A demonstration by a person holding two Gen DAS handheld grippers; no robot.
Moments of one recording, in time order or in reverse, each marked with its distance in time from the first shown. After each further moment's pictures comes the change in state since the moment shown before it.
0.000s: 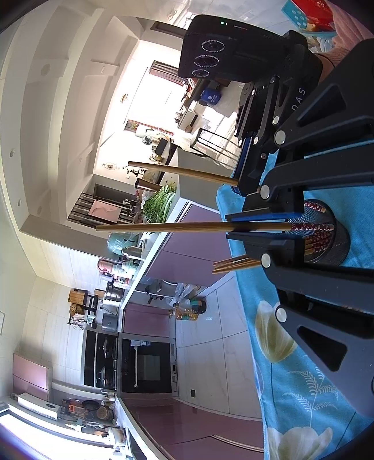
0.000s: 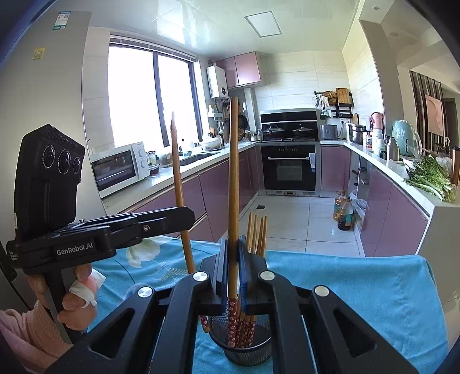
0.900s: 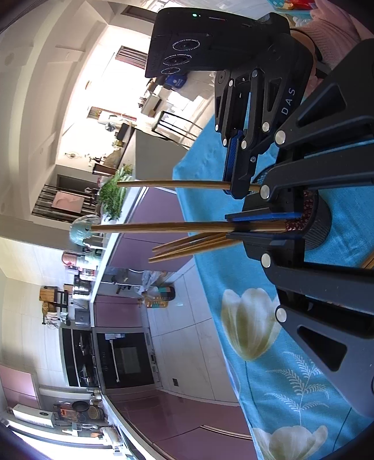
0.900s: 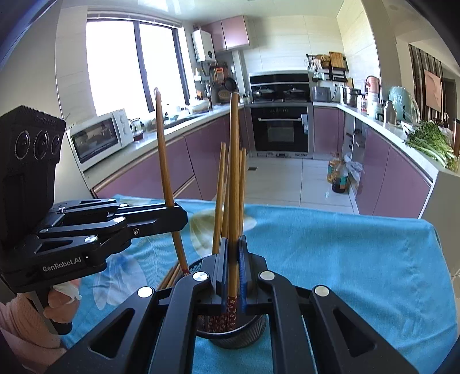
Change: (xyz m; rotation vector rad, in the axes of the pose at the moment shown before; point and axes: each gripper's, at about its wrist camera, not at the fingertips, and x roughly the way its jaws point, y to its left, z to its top) left arm 0.047 0.002 -0.033 0.049 0.208 0.074; right arm 0.050 -0.016 -0.037 0.045 0.230 -0.031
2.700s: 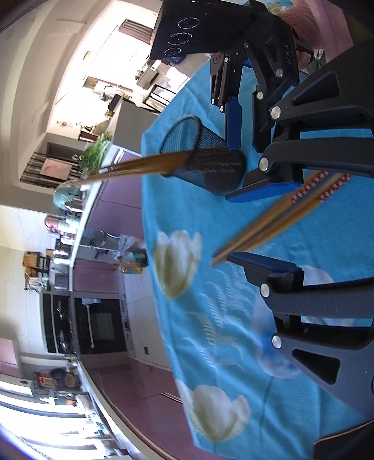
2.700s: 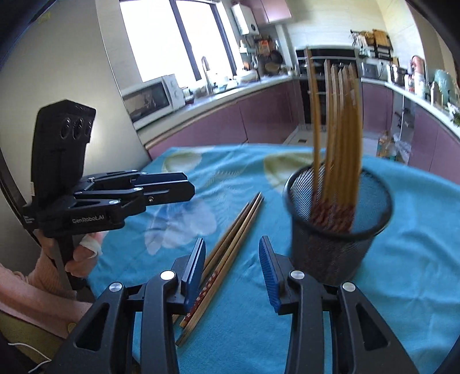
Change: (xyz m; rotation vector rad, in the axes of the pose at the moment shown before) left arm -0.060 0.067 -0.102 -0.096 0.078 0.142; right arm 0.014 0.063 -0.066 -0.056 0.153 0.247
